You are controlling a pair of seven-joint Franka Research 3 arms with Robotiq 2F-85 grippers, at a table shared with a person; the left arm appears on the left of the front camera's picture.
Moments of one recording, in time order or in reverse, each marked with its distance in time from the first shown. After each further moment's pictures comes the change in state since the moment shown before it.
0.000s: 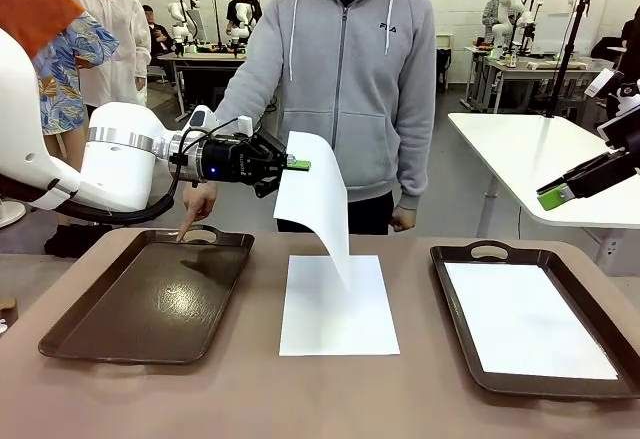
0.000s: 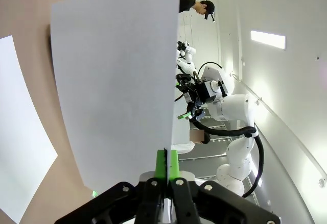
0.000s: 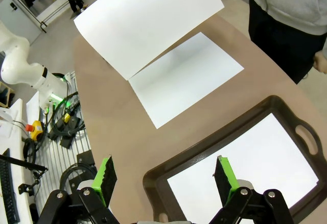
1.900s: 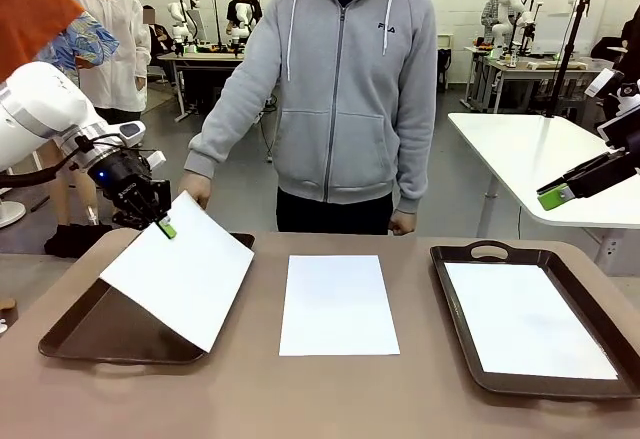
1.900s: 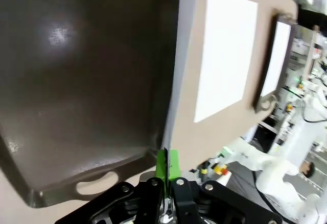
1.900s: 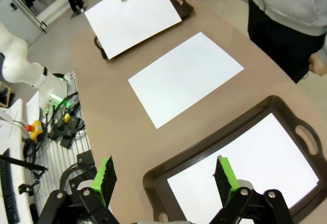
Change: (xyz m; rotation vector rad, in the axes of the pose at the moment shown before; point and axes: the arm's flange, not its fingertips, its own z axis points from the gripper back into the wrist) left arm -0.013 0.022 0.189 0.887 0.101 0.313; right arm 0.000 0.000 0.000 0.000 0.000 0.000
